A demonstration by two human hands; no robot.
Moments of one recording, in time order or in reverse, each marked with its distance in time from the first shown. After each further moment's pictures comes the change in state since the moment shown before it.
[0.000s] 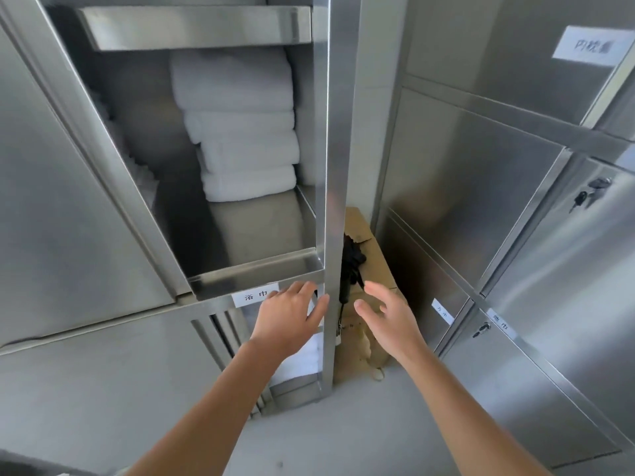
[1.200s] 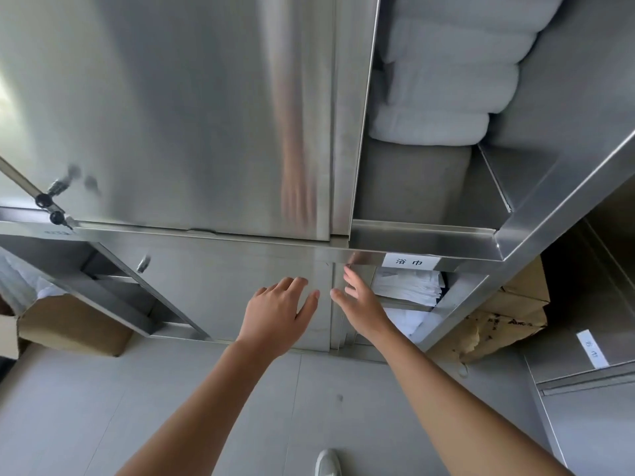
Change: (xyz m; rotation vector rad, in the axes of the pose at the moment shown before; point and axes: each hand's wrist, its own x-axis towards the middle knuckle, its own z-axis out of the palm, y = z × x) left_hand -0.156 -0.193 -0.034 0.088 0.032 -0.460; right_hand 0.013 -0.072 0.291 0.173 -0.616 0.029
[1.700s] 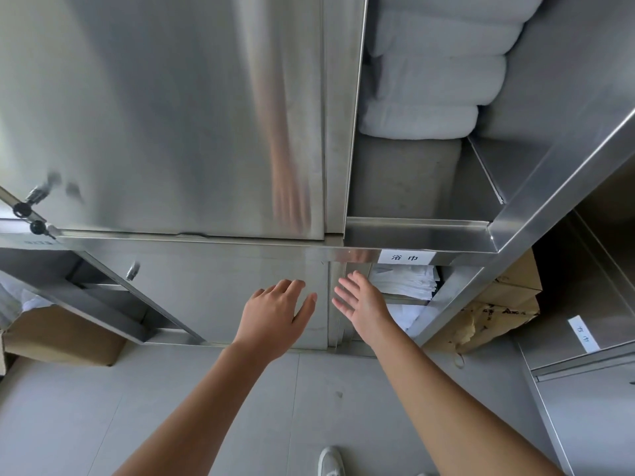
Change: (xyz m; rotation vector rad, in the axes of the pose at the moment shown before) left_hand 0.003 -0.008 0.008 -0.010 -0.058 0.054; right_hand 0.008 -0.007 0.004 0.871 0.189 0.366
